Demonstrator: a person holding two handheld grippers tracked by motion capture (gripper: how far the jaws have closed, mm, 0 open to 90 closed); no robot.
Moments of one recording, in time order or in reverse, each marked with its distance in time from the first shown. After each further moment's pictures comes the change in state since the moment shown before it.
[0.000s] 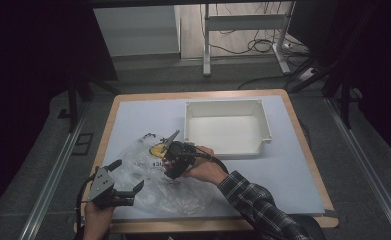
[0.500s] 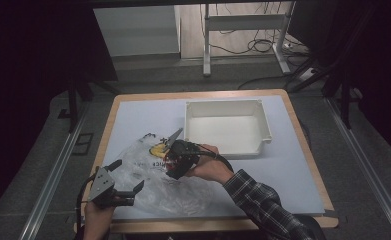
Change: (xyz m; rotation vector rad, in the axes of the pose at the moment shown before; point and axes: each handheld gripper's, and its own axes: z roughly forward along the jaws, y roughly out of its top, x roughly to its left) left arm 0.000 0.000 0.000 0.007 0.001 0.007; right arm 0.003 0.001 -0.025 -0.022 0.041 -0.048
